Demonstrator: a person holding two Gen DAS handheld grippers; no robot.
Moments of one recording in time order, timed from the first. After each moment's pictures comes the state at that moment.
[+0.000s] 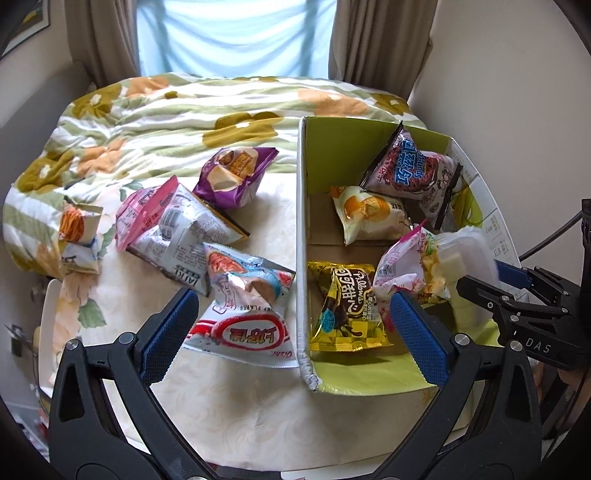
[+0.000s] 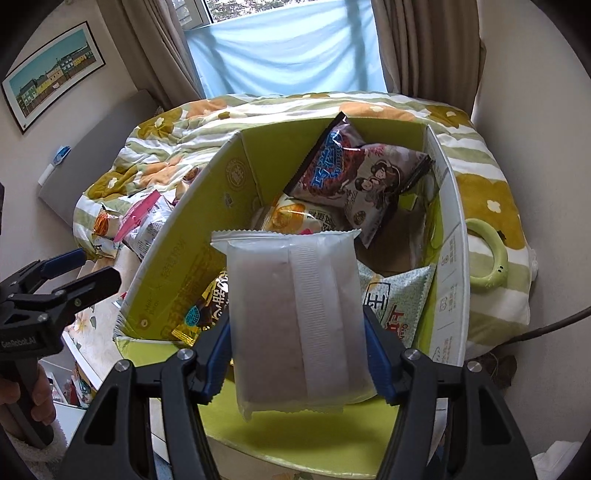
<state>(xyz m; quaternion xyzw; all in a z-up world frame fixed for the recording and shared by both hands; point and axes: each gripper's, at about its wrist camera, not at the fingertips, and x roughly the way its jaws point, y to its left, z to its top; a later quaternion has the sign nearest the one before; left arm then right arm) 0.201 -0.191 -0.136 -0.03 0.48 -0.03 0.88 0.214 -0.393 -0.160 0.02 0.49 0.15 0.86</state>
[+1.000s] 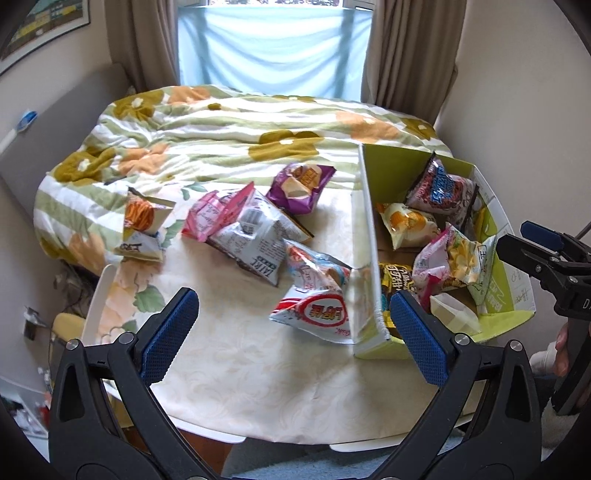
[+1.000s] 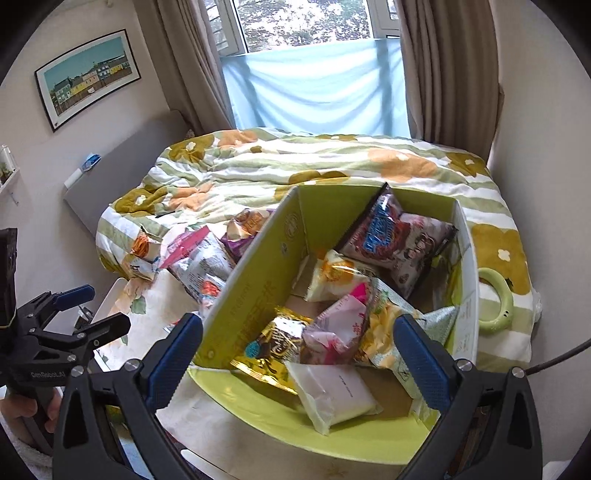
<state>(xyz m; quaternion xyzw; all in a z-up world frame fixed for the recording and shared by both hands) 0.147 -0.122 -0.093 -0.04 0.44 0.03 0.90 0.196 -0.346 -0.094 0.01 0.42 0.20 0.88</state>
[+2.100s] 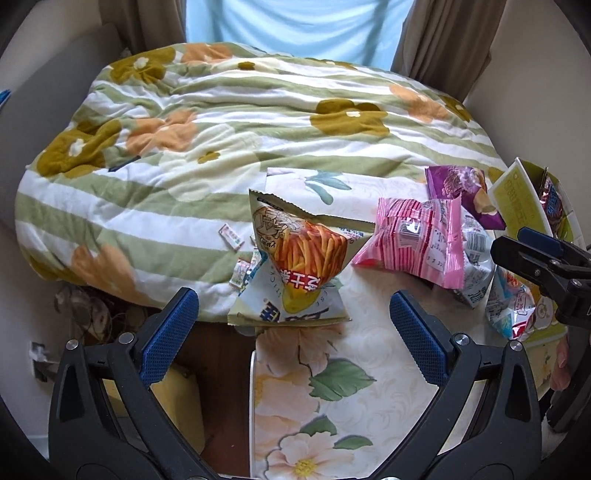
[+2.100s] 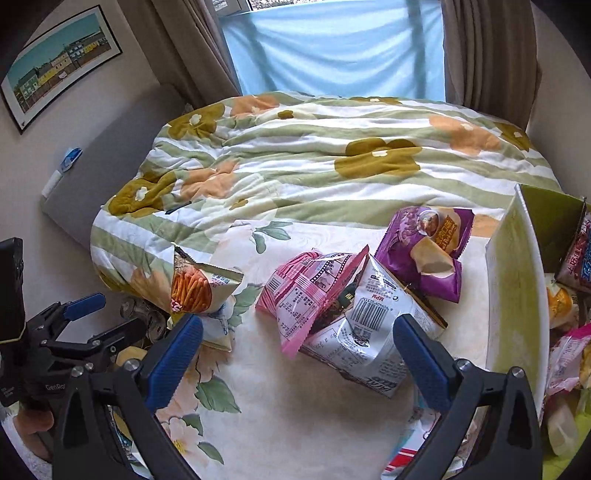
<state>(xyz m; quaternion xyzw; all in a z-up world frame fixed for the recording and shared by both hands) 0.273 0.171 -0.184 -0.04 0.52 -0.02 0.86 0.293 -0.054 -0.163 0.04 0.49 0.16 0.85</state>
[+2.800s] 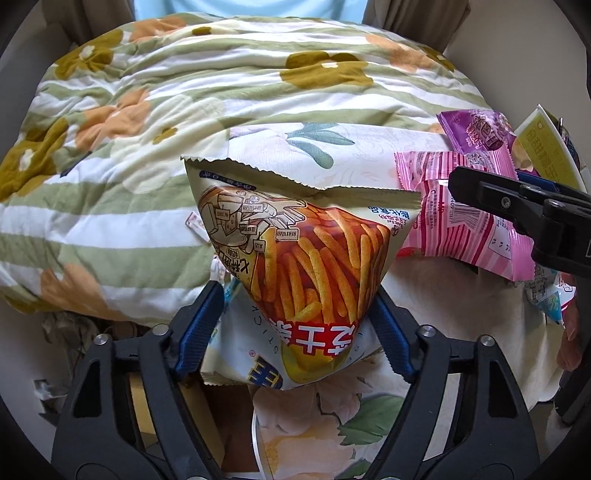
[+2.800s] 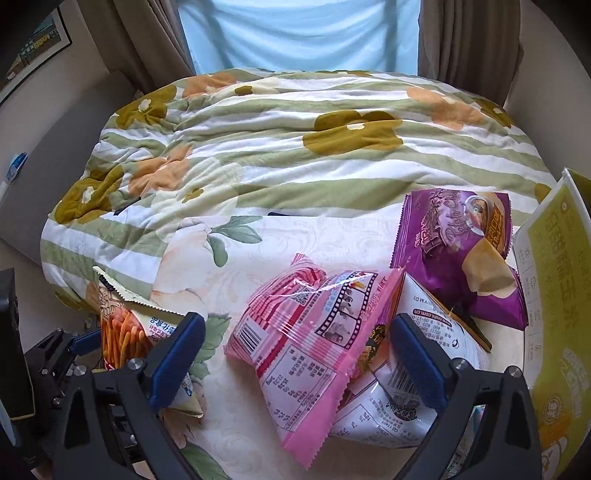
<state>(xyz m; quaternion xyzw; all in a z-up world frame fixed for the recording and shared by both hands) 0.328 0.163 -0.269 0.00 0.57 -0.09 0.82 0.357 -0.011 -0.225 0.02 0.53 0.08 0.84</state>
